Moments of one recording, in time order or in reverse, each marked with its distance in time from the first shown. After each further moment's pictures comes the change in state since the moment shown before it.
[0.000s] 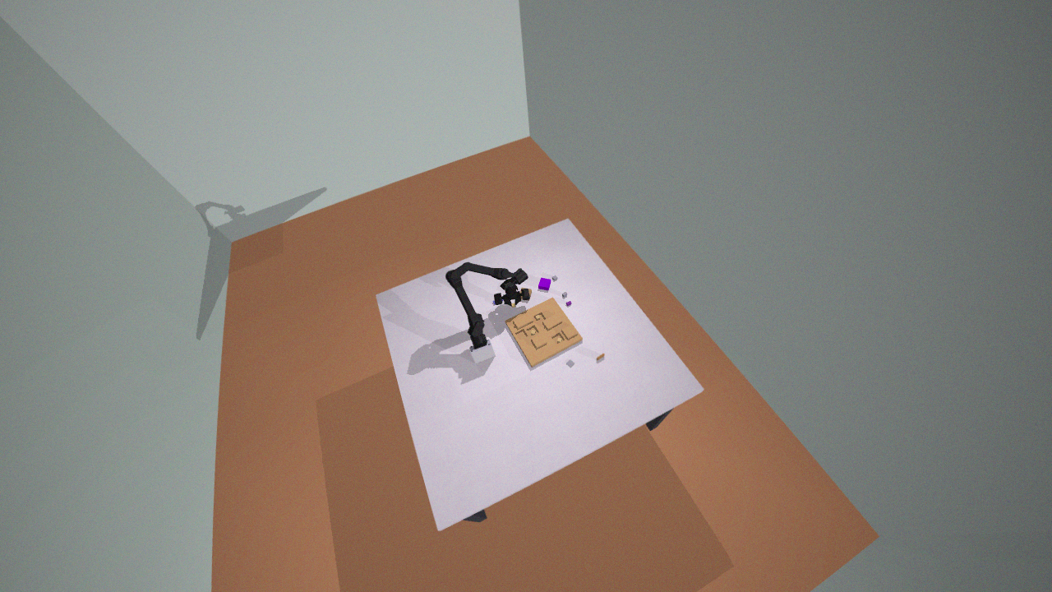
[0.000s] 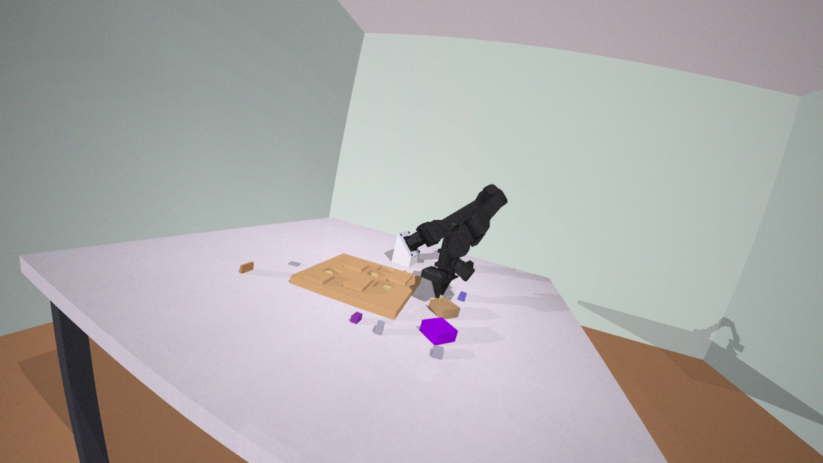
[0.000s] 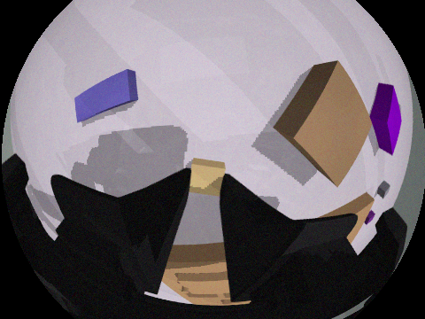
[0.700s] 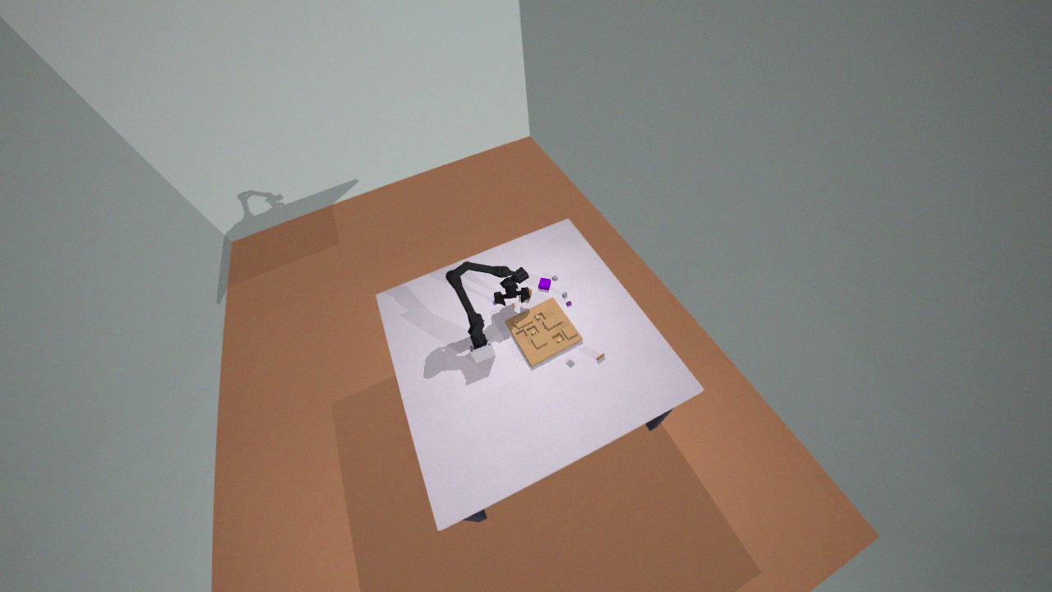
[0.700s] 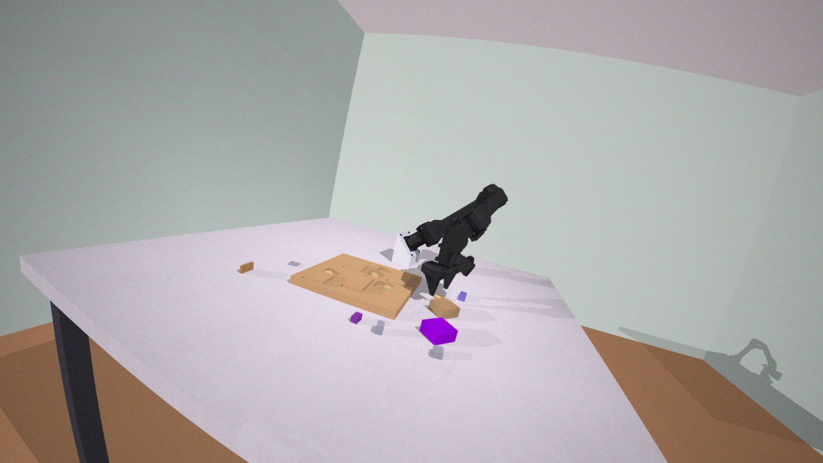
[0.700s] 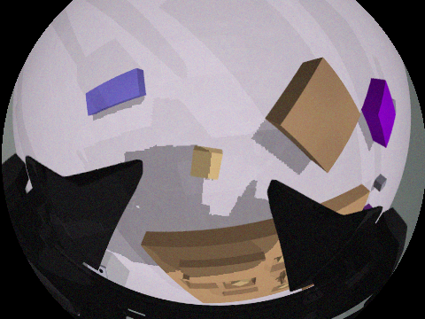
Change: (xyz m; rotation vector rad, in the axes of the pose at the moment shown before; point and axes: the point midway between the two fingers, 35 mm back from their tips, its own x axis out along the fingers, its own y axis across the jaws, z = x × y) arm -0.015 -0.001 -0.003 0.006 0.014 0.003
